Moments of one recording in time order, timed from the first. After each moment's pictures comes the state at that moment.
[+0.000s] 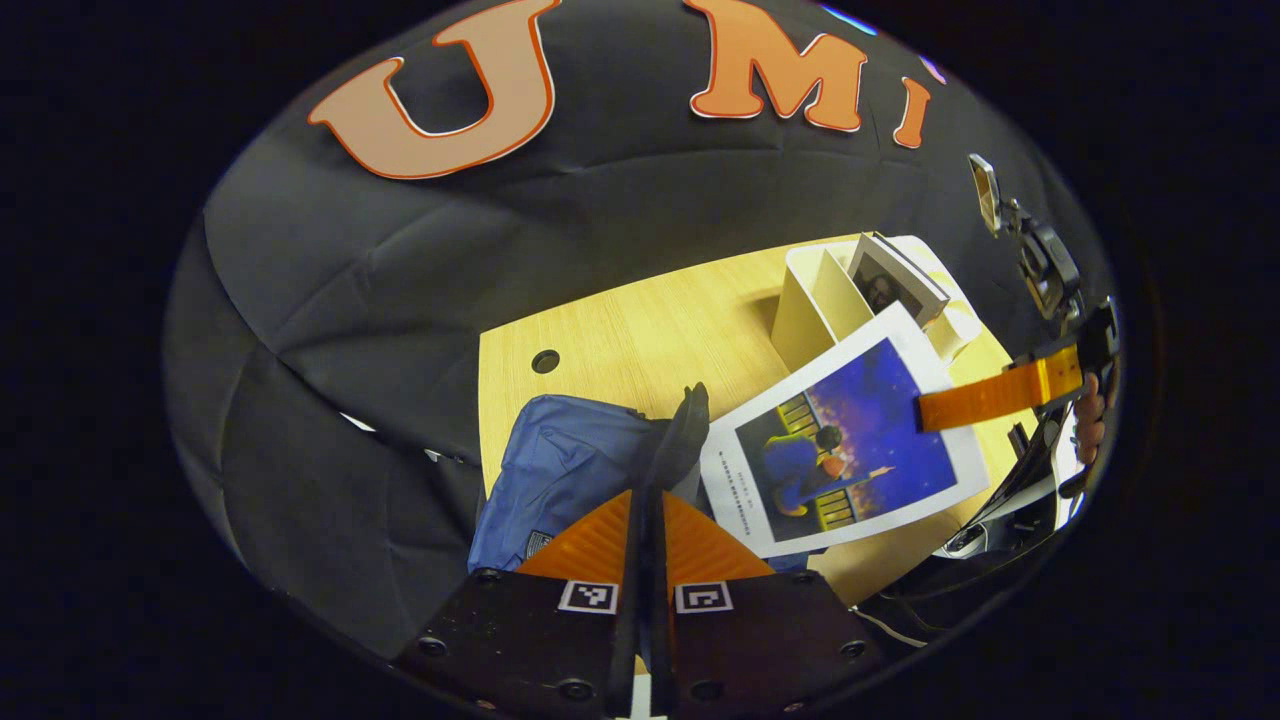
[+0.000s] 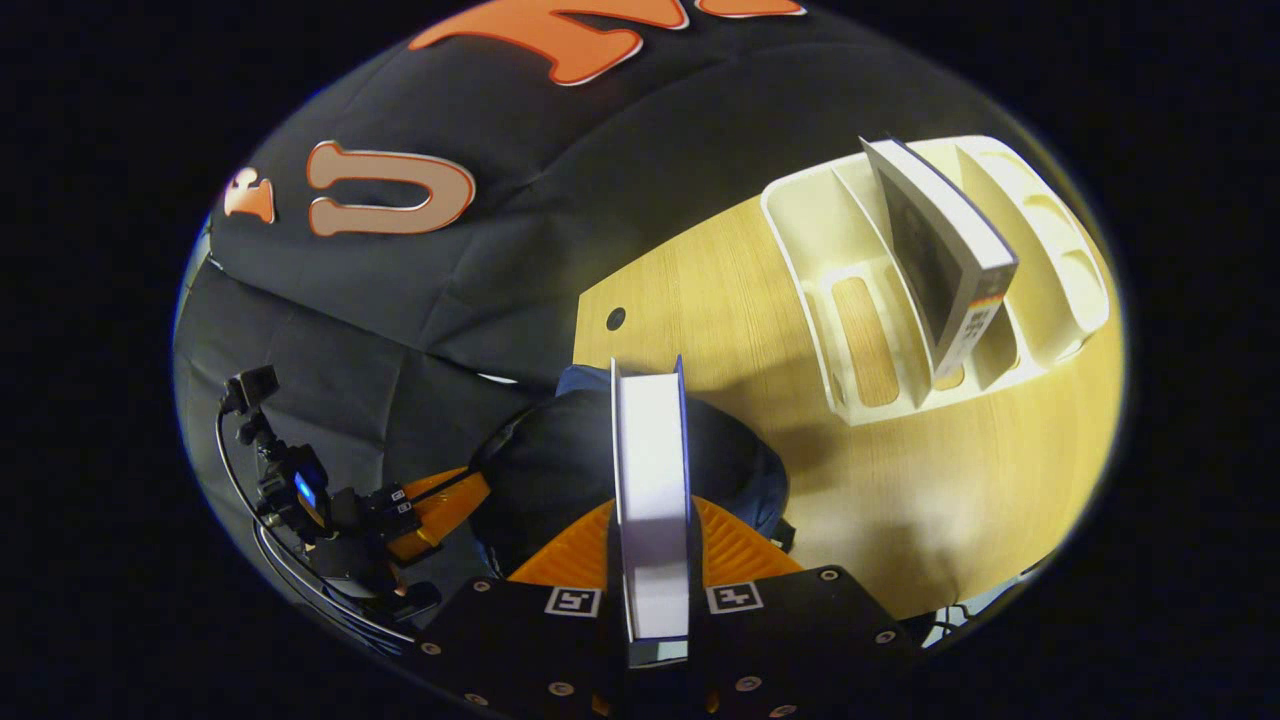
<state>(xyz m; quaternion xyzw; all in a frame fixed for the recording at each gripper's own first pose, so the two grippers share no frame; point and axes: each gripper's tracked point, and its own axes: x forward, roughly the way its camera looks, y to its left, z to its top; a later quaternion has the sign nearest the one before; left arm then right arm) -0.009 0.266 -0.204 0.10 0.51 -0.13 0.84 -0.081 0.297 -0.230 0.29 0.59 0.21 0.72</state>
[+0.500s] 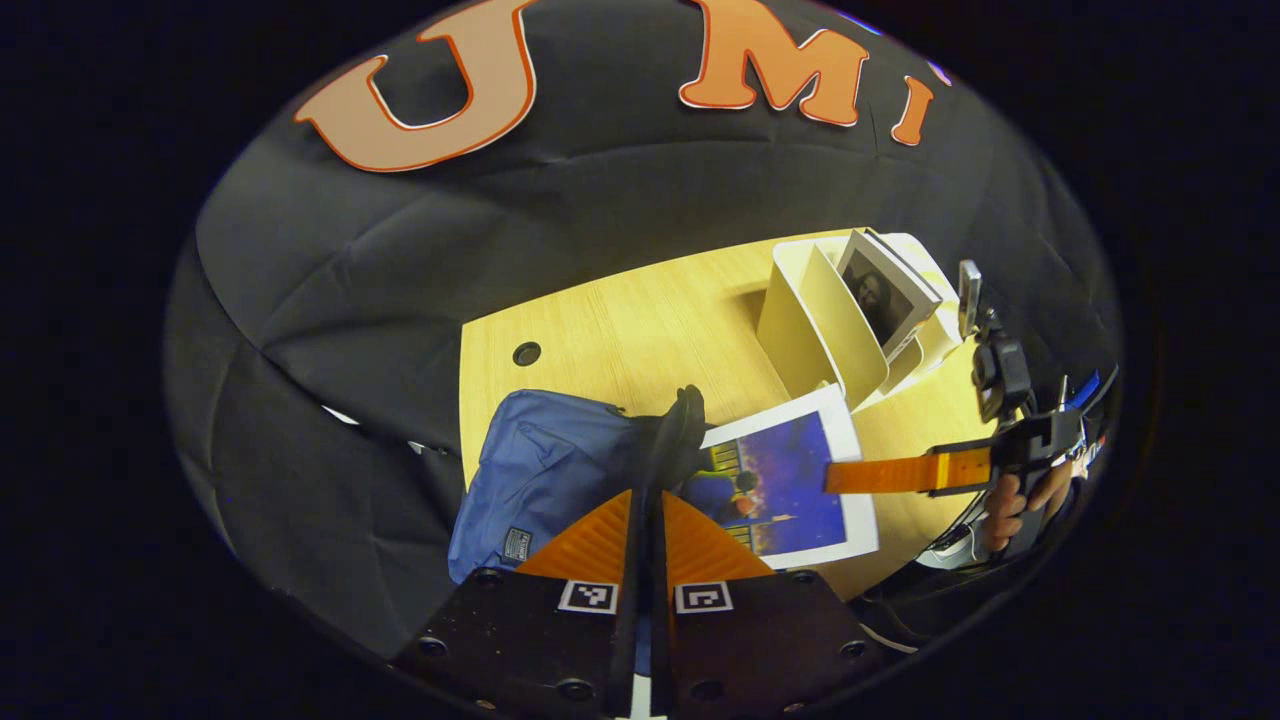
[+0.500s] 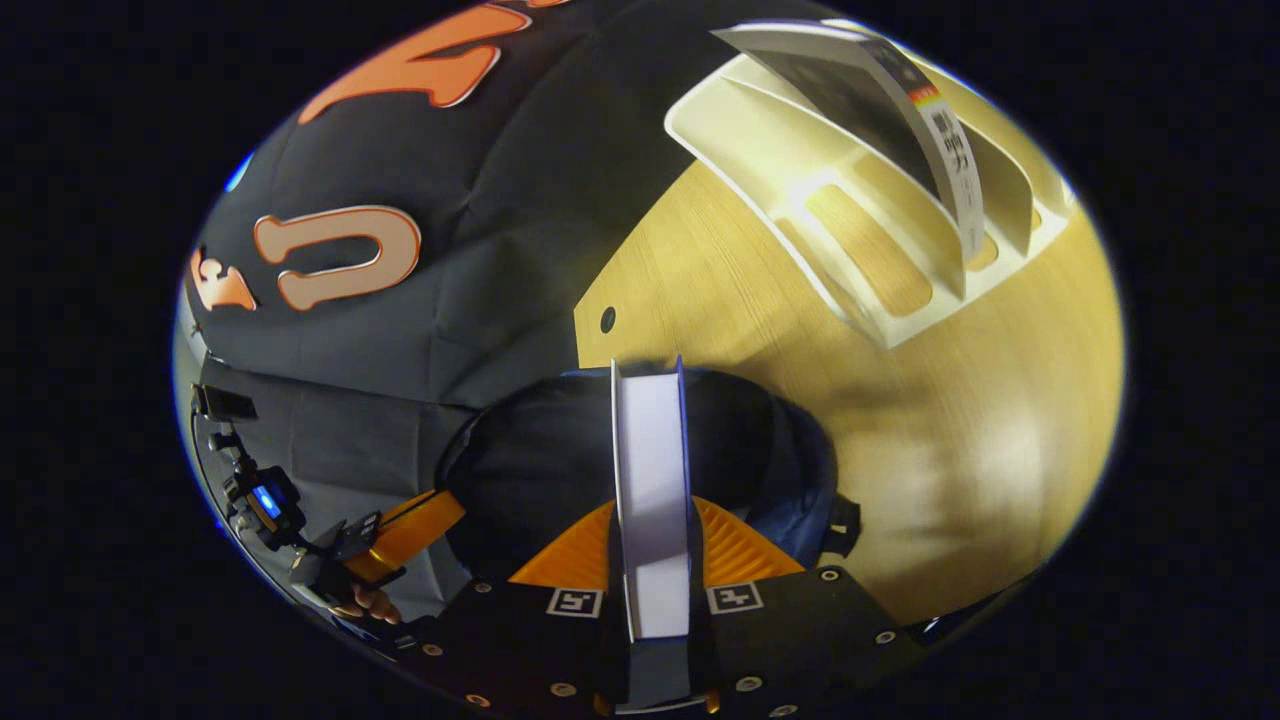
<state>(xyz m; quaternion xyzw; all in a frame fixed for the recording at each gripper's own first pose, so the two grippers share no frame) -0.008 0.242 -0.210 0.08 0.53 -0.14 0.83 -0.106 0.338 -0.298 0.43 0.59 0.18 0.66</state>
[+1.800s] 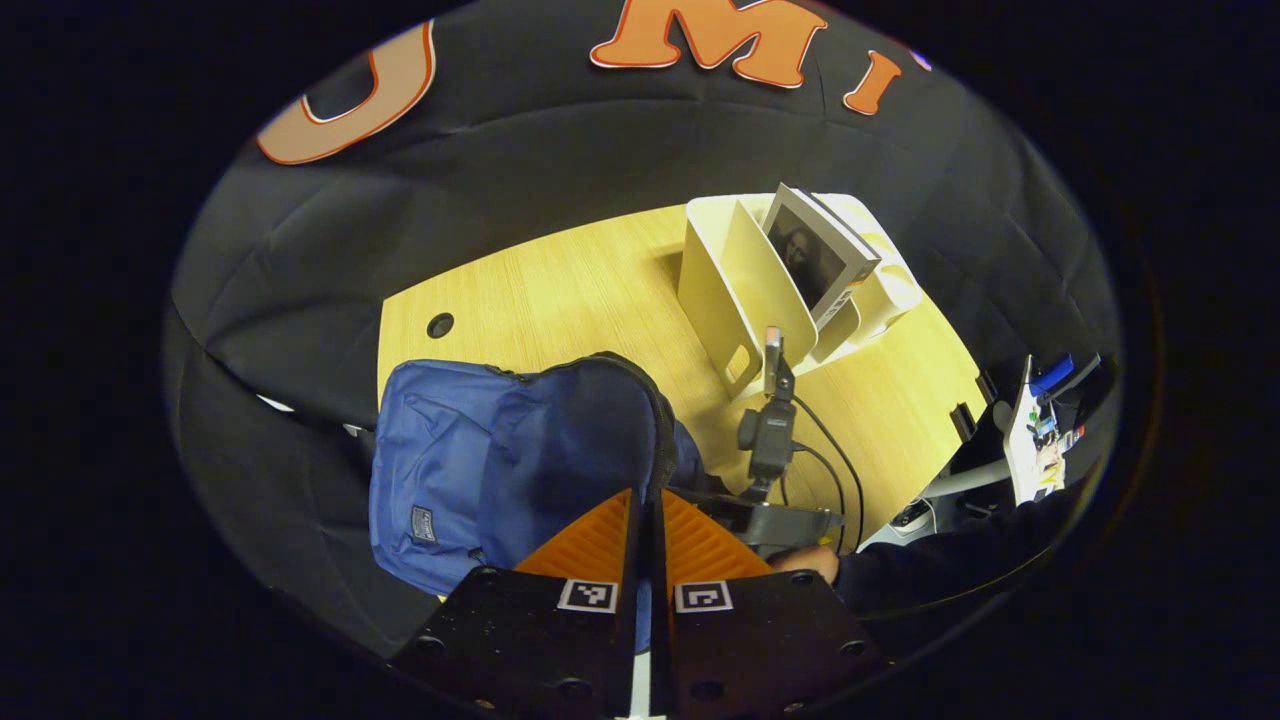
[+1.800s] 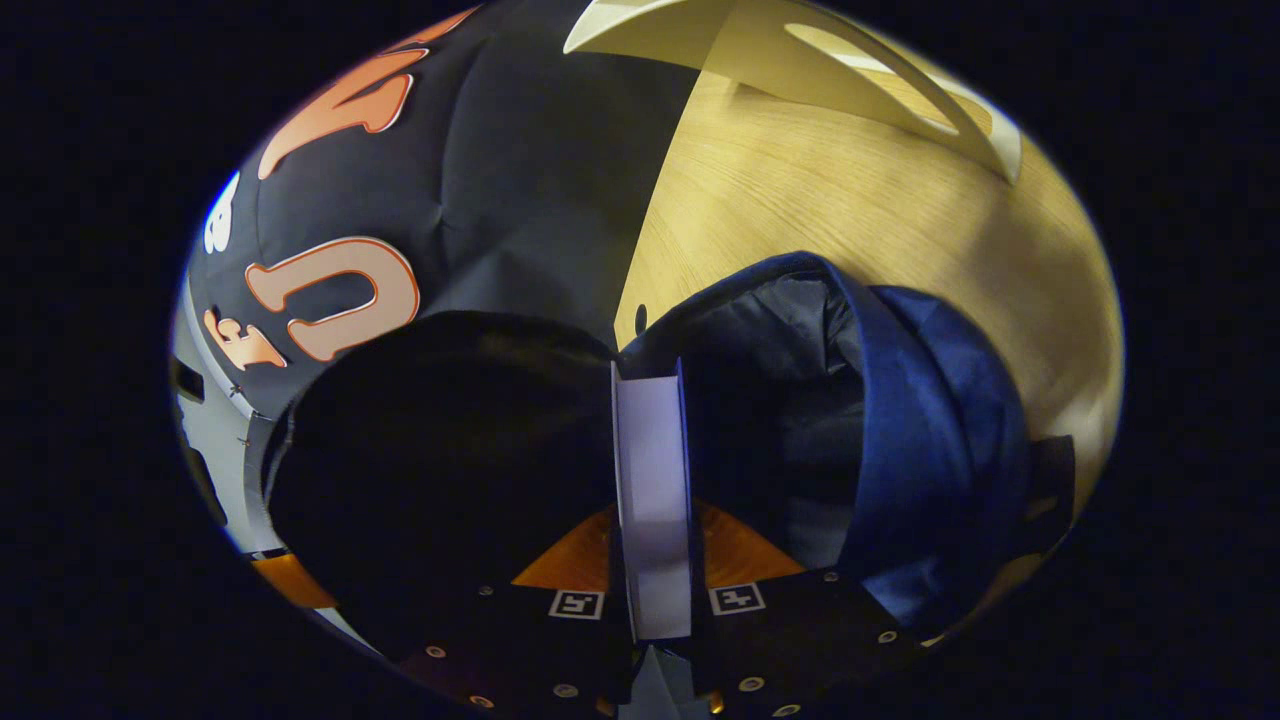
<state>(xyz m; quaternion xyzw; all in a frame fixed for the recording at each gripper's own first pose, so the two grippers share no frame) -0.042 0.163 -0.236 0.06 0.57 -0.20 0.79 -0.092 0.451 -0.382 0.55 0.50 0.19 0.64</state>
